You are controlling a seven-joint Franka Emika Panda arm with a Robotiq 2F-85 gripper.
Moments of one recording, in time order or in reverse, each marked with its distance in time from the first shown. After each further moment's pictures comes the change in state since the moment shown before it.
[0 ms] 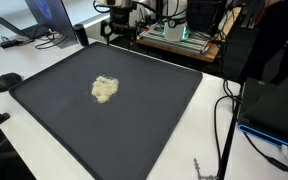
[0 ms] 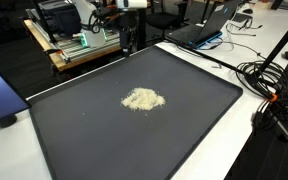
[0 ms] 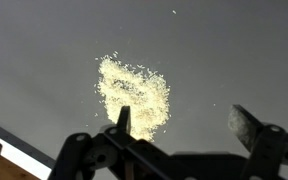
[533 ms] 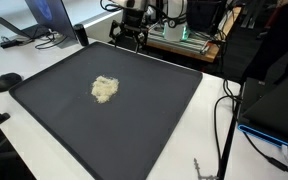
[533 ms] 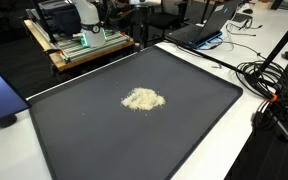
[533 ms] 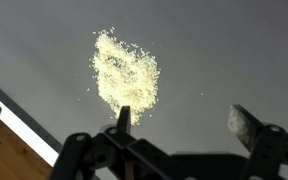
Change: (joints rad) arm 0.046 -0.007 0.075 -0.004 -0.297 -0.012 0.262
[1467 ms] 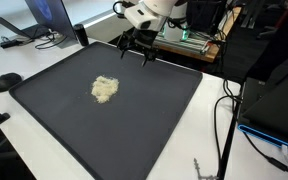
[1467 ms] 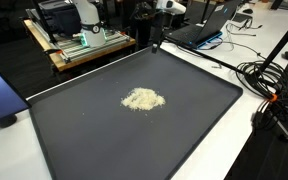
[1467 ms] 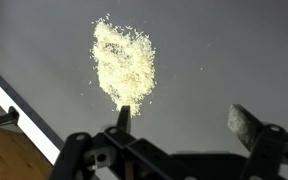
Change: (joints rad) arm 0.136 0.225 0.083 0.277 -0.173 -0.315 0.411
